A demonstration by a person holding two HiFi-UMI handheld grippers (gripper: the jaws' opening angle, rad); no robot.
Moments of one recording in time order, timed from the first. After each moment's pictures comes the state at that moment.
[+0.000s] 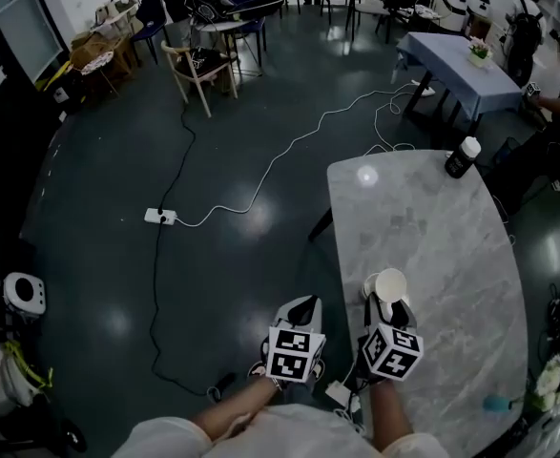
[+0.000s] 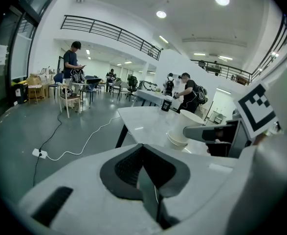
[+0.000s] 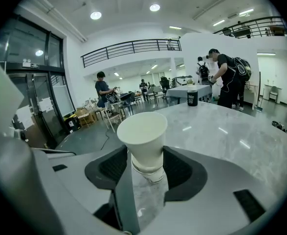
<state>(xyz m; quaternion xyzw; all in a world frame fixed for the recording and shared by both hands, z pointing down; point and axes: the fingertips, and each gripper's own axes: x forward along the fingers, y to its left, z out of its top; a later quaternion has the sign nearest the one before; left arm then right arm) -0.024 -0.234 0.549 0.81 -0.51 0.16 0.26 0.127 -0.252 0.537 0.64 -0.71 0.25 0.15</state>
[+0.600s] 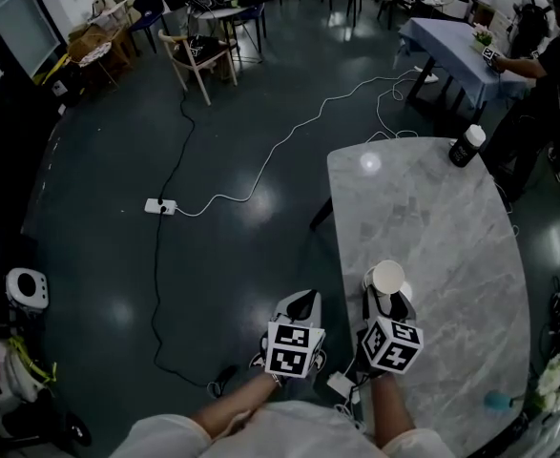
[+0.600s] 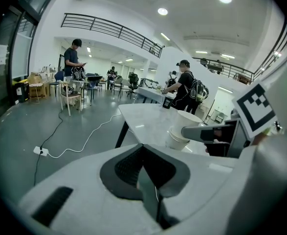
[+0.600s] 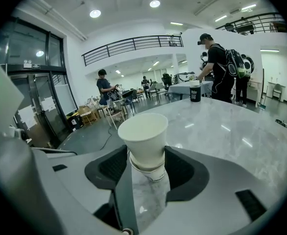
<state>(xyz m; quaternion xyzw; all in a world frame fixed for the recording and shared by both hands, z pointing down) -0.021 -0.235 0.561 0.80 -0.51 0.17 0.27 0.125 -0.258 0.553 0.63 -0.71 0.27 0.16</state>
